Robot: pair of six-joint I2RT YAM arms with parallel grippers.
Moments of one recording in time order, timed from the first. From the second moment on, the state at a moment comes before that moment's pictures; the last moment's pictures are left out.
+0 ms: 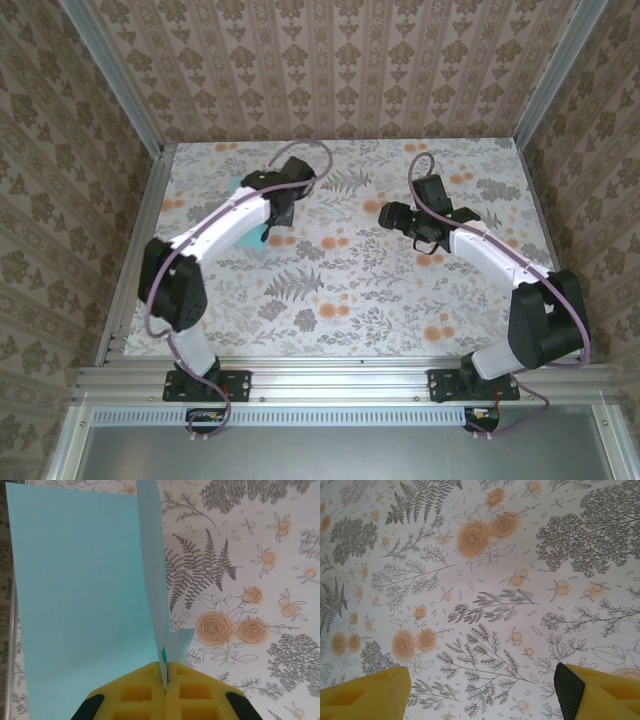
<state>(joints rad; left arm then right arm) -0.65 1.82 1.56 -1.04 -0.57 -0.43 0.29 1.47 1.02 -0.42 -0.04 0.60</state>
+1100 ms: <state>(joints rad) -0.91 2.21 1.76 -0.99 -0.29 -0.45 0.19 1.34 0.94 -0.46 0.00 0.66</state>
